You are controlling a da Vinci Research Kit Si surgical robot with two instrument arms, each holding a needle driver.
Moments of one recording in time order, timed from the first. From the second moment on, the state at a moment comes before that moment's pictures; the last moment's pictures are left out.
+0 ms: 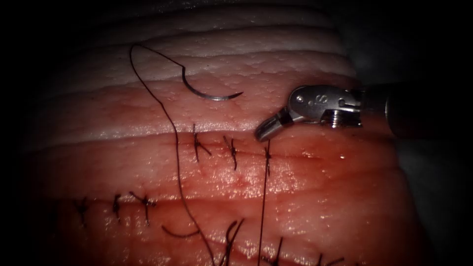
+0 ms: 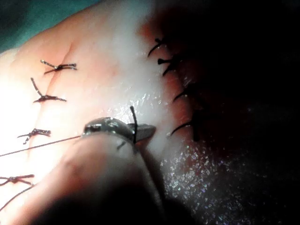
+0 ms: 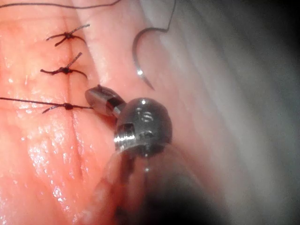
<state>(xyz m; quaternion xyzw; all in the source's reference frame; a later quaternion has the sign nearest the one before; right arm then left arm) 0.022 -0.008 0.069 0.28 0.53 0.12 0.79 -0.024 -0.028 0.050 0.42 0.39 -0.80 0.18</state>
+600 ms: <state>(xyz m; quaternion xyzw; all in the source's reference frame) 0.022 -0.007 0.068 0.24 0.58 0.19 0.76 -0.024 -0.022 0.048 0.45 0.33 -0.82 0.13</state>
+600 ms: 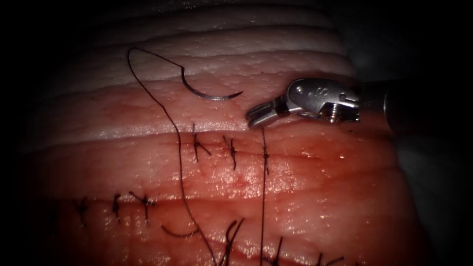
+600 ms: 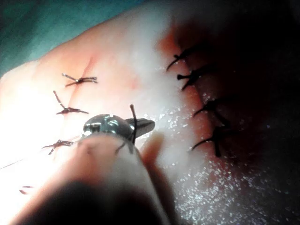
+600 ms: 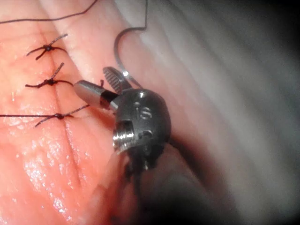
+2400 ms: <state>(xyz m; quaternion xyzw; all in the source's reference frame) 0.021 -0.011 0.060 0.10 0.74 0.22 0.62 -0.018 0.004 0.067 0.43 0.17 -0.89 -0.06</state>
